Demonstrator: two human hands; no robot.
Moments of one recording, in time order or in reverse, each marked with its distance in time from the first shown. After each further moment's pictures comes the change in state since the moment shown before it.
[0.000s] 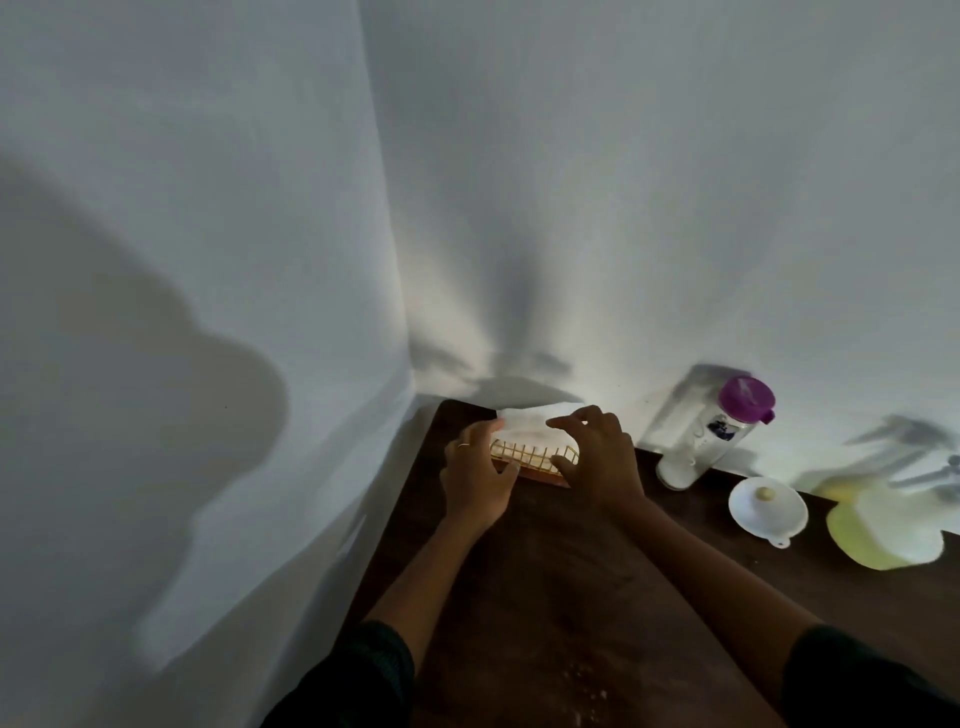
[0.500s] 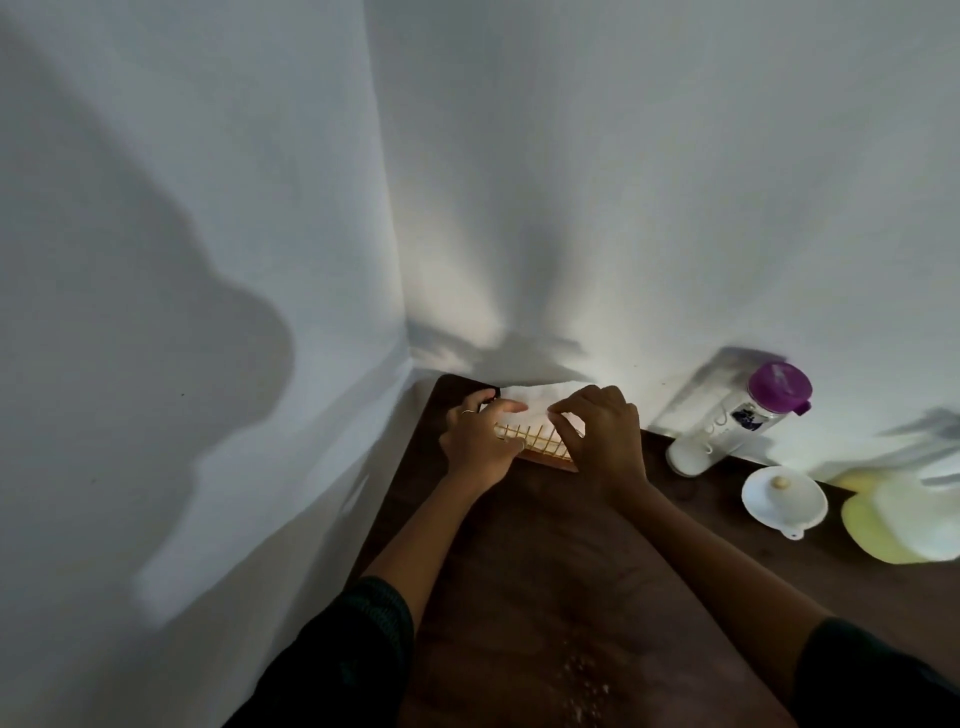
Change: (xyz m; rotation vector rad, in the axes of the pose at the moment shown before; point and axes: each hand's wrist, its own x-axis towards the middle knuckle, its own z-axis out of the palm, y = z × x) left_hand 0.038 -0.010 0.011 0.056 -0.124 -0.026; right_hand 0.020 0.004 0.023 0.054 0.194 -0.053
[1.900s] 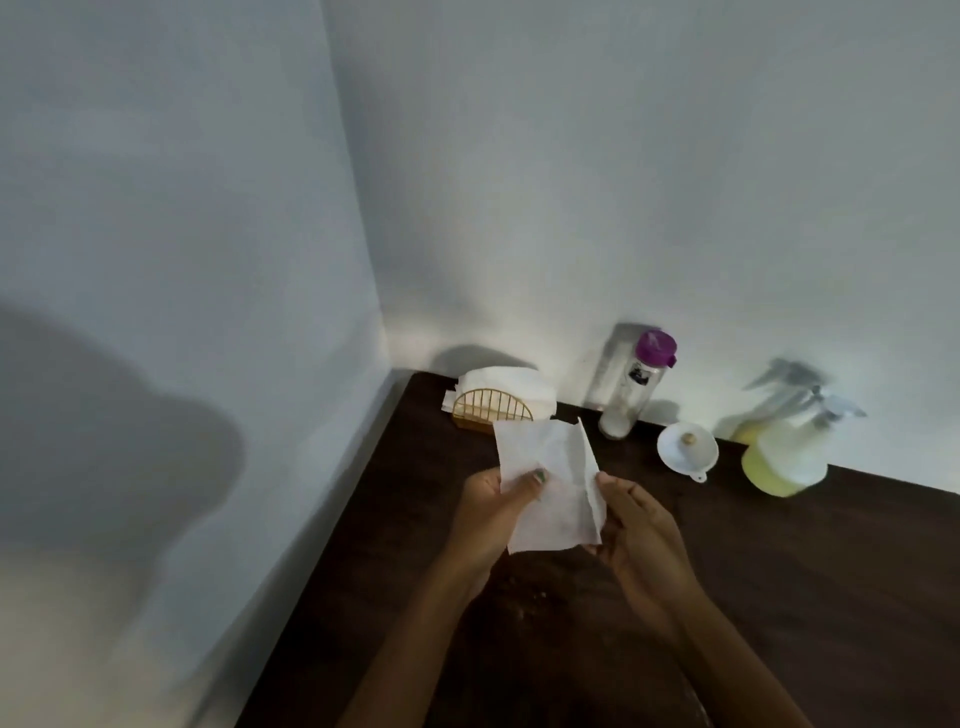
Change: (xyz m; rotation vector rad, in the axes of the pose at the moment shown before) left_hand -0.218 0.091 -0.019 -0.868 -0.186 -0.179; right_hand -0.176 -0.039 -0.159 1.329 -0.112 0.906
